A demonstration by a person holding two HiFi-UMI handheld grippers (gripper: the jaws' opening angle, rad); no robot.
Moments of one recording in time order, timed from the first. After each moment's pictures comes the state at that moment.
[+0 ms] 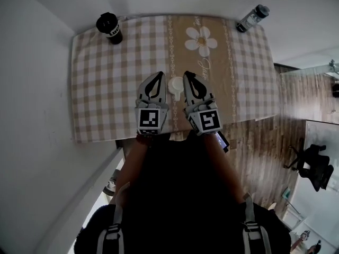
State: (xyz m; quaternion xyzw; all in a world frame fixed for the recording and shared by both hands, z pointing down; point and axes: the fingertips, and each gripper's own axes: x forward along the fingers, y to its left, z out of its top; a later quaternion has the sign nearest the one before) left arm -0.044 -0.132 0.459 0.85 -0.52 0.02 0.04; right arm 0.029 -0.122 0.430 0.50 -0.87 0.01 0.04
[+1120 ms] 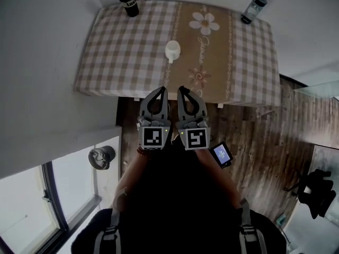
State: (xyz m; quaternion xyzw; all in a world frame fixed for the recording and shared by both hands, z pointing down) left arm 0.041 0.130 0.402 0.79 -0.61 0.06 -0.04; right arm 0.090 0.125 0.389 0.45 -0.89 -0.03 -0.01
